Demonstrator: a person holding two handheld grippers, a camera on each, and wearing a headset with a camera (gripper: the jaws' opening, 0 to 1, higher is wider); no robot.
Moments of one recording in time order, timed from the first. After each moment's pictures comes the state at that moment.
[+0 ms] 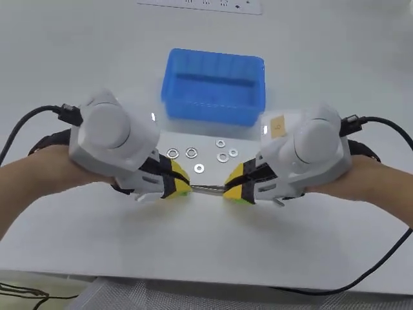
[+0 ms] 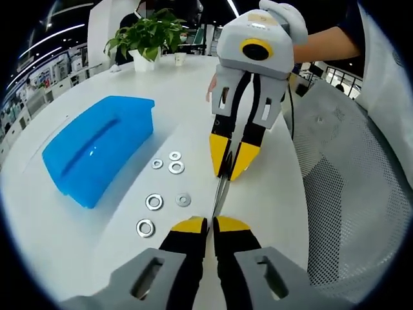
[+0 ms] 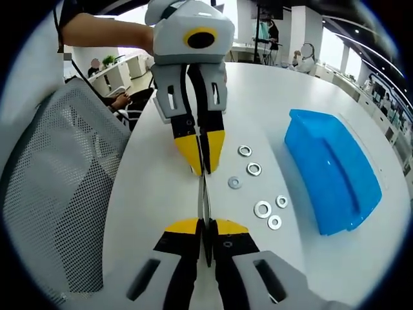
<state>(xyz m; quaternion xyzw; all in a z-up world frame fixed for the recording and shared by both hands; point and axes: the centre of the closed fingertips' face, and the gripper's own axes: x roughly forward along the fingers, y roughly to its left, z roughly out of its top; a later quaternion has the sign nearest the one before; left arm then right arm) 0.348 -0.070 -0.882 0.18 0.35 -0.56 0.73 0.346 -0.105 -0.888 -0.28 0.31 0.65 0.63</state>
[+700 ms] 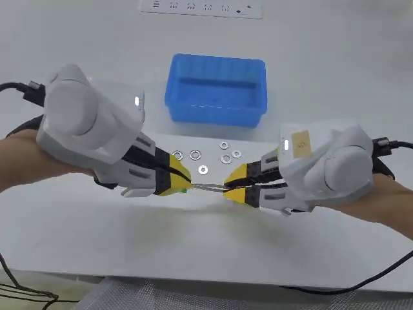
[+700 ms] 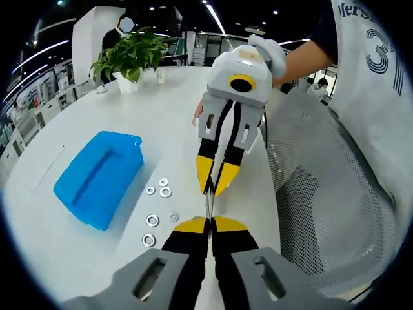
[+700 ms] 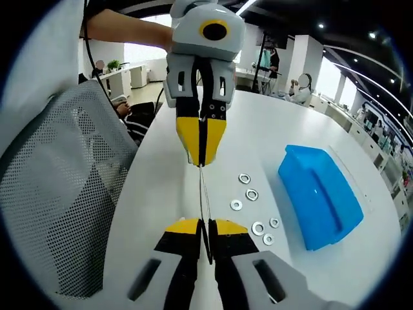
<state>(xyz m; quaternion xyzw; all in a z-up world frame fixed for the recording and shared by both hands) 0.331 -0.072 -0.820 0.19 0.30 -0.60 0.72 0.337 -0.098 -0.860 -0.28 0.20 0.66 0.66</state>
